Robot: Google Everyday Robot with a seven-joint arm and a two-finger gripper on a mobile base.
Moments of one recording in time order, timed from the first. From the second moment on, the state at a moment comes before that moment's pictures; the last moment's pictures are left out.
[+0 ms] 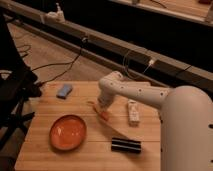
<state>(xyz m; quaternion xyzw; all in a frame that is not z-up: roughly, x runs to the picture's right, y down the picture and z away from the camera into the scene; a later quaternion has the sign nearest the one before) -0.006 0.124 0.889 -0.33 0.07 0.49 0.80</state>
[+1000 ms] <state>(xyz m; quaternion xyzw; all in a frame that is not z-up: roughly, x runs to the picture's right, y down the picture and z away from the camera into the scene) -0.042 -0.045 0.871 -0.28 -0.04 0.62 0.73</state>
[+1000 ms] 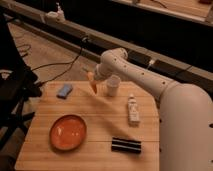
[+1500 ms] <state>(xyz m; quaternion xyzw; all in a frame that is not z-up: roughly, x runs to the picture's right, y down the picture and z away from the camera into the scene) -0.054 -0.049 0.878 -0.28 -0.05 0.62 0.73</state>
